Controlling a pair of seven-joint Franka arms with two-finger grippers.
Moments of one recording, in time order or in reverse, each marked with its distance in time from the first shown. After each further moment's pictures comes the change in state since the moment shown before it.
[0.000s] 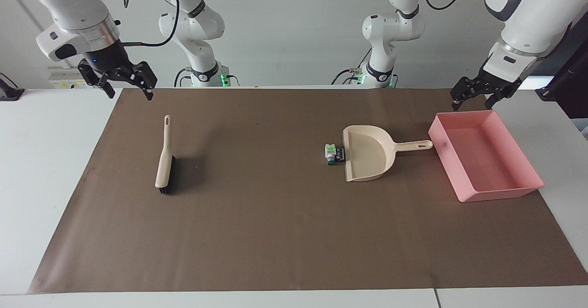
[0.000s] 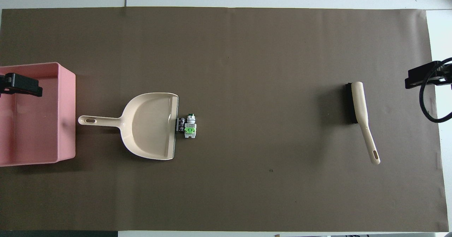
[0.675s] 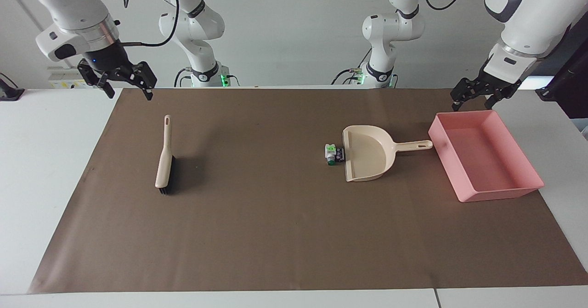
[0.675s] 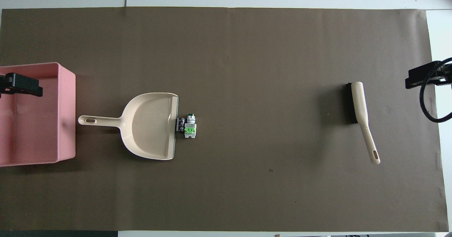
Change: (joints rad) left arm -0.001 -0.001 0.002 -0.007 0.000 0.007 -0.014; right arm 0.000 0.000 -0.001 -0.003 0.000 0.000 0.000
